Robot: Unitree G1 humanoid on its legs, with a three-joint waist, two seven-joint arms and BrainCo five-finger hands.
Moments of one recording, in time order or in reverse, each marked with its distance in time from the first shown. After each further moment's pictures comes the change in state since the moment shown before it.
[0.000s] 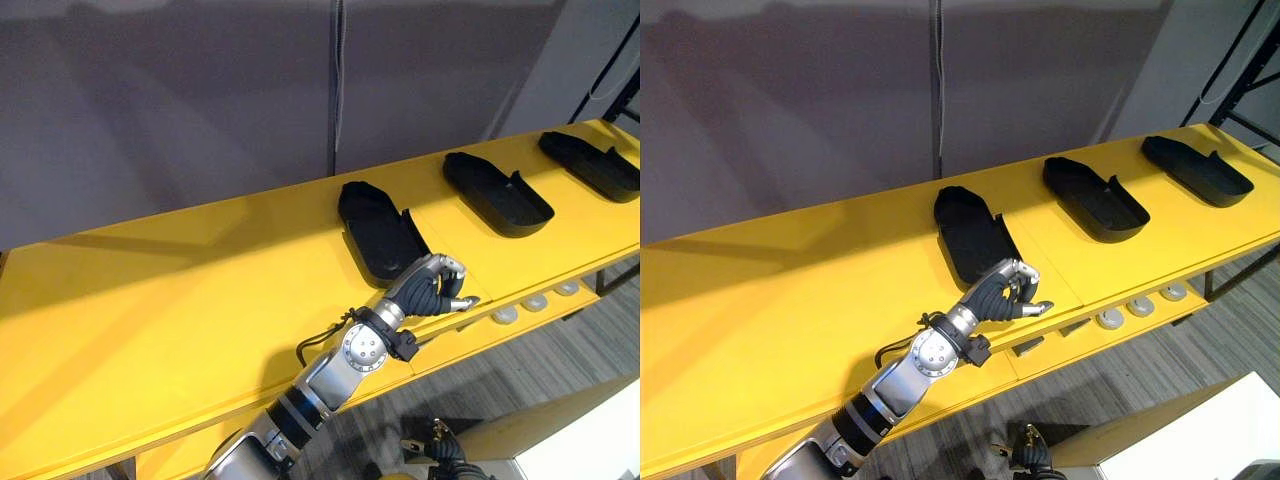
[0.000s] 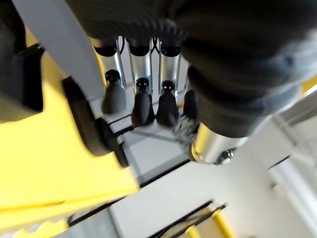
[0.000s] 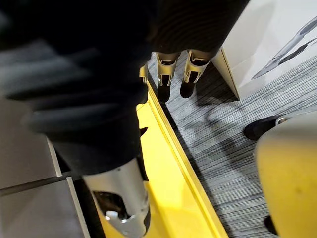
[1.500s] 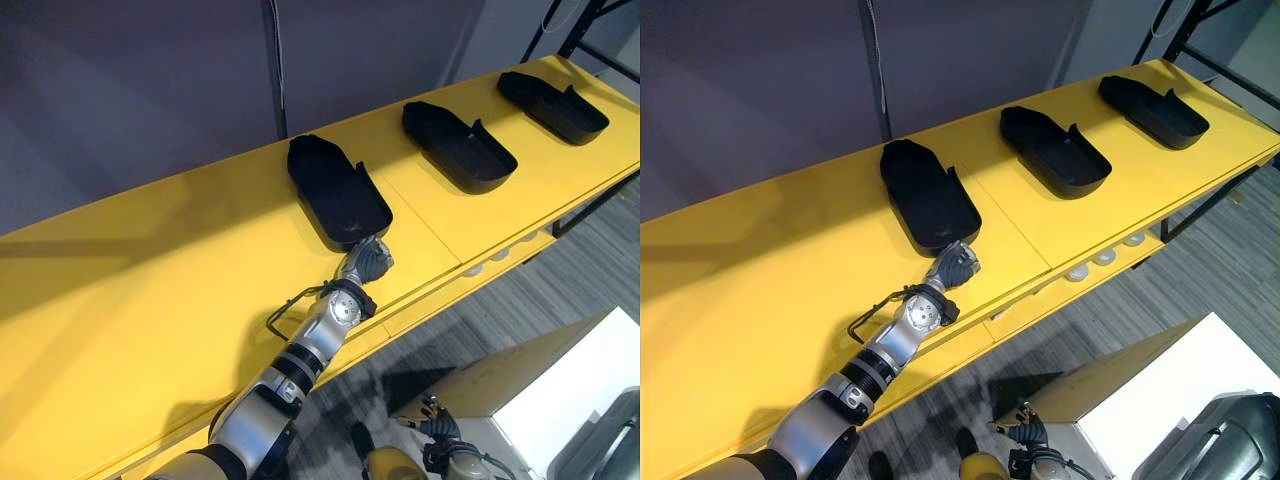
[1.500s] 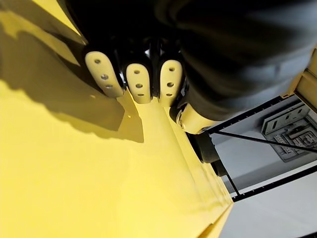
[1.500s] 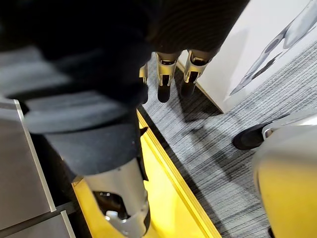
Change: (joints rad) left arm -0.254 -0.042 0.283 0.405 0.080 0.123 0.127; right arm -0.070 0.003 0.001 0.000 0.022 -0.002 -0.018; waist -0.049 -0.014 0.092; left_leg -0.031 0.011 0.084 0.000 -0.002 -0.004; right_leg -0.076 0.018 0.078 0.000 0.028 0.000
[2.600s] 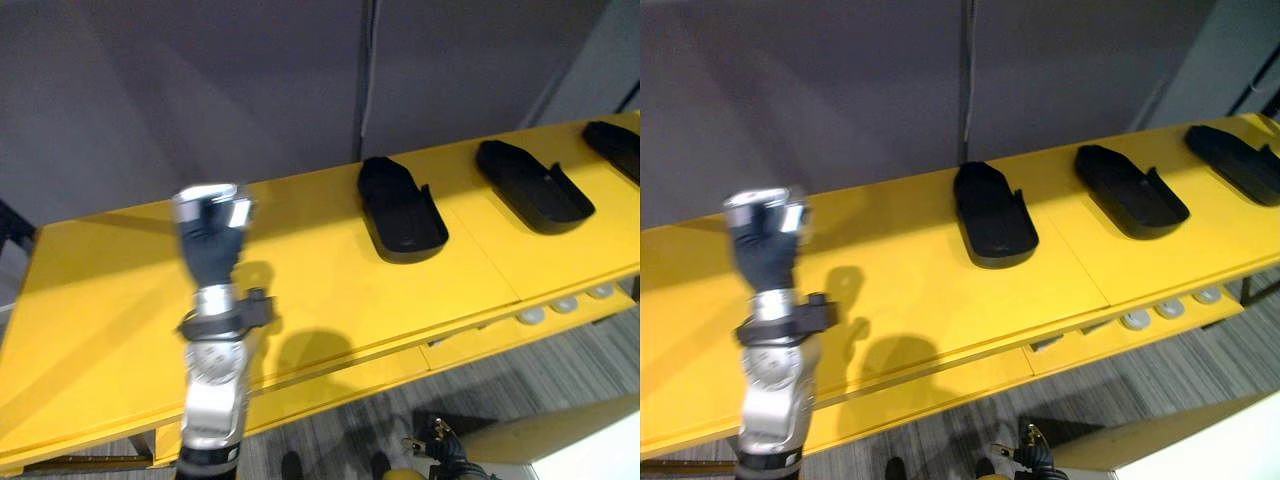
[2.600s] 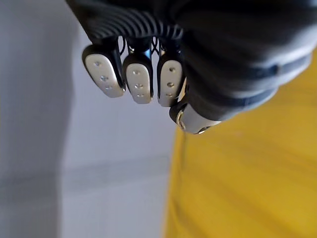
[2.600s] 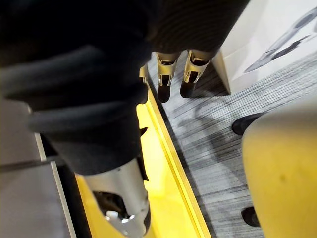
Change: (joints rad) left arm 0.771 0.143 0.513 -1.207 -0.442 -0.264 0.086; right arm 0.080 -0.017 0.018 0.035 -0.001 0.000 0.000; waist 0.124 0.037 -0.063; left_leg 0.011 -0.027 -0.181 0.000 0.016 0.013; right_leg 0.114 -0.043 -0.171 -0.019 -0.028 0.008
